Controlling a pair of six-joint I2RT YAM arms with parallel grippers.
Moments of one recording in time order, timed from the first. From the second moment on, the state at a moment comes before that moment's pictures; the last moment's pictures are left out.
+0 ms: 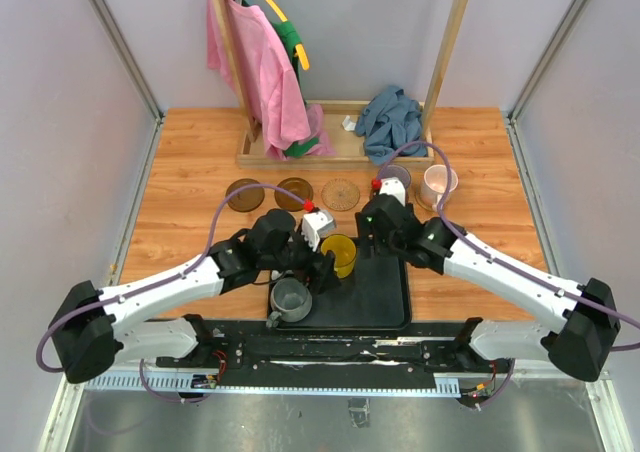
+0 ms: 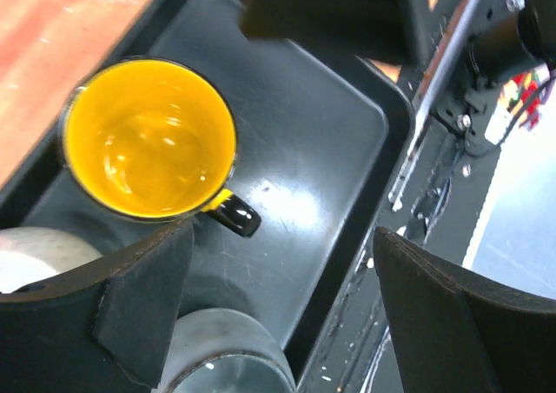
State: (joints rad) left arm -0.91 1.15 0.68 -0.11 0.35 -0.20; right arm 0.85 1.21 0.98 -0.68 0.40 0.53
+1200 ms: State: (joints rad) left arm -0.73 0.84 0.52 -0.19 -0.44 -0.49; right arm 1.14 1.58 1.04 -0.56 0.39 0.65
